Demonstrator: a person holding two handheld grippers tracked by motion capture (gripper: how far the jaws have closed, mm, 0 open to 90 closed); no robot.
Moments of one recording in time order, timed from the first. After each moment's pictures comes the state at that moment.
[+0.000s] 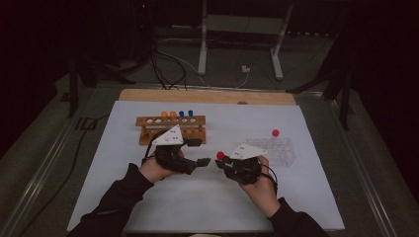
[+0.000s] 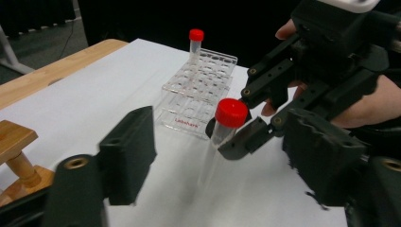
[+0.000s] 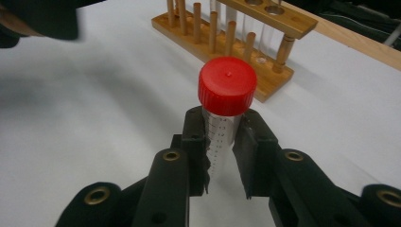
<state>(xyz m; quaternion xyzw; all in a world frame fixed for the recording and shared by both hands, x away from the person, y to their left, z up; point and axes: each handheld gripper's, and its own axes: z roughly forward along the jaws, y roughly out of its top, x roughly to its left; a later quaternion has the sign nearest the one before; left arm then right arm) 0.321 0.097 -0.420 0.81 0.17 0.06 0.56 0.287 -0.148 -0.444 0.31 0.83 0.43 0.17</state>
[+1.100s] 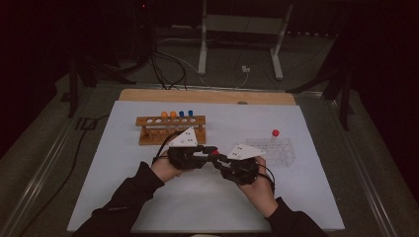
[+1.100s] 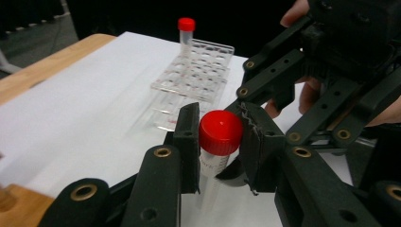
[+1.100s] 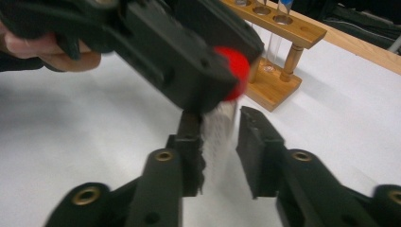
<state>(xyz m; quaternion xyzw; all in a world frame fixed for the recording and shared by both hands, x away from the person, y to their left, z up) 0.328 0.073 -0.426 0.83 0.15 0.06 0.54 0.286 -0.142 -0.443 0.30 0.82 0.44 0.17</state>
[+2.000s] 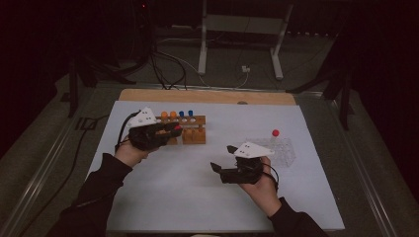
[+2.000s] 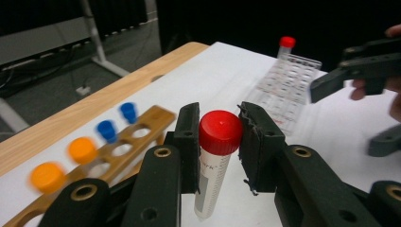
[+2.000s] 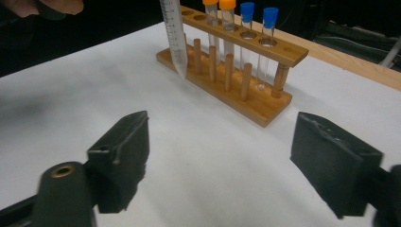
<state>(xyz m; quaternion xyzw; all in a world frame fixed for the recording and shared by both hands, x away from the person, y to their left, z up) 0.354 0.168 -0.395 0.80 0.25 0.16 0.53 0.286 -0.152 -0.439 0.32 0.79 0.49 0.18</state>
